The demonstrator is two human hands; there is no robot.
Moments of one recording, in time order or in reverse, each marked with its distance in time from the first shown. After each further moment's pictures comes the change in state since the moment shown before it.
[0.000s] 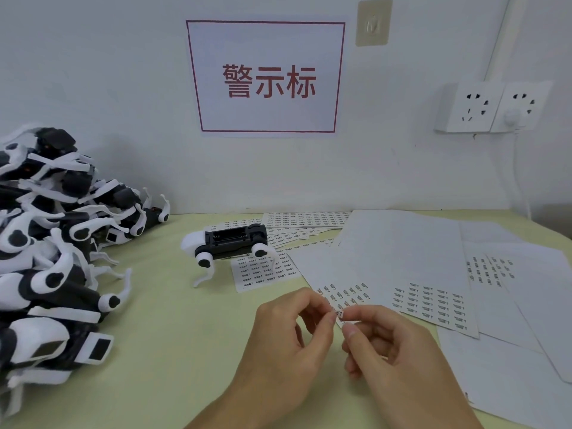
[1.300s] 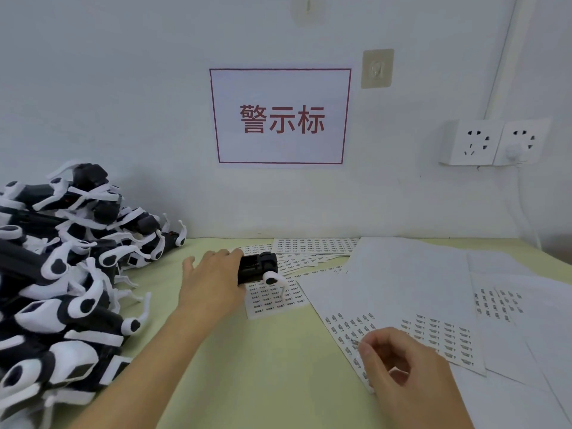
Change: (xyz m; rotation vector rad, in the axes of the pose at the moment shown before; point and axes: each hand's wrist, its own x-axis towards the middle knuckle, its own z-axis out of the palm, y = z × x) left_hand 0.091 -0.054 -0.092 1.130 -0.073 -0.322; right_hand 0.017 0.009 -0.014 -0.288 0.088 -0.143
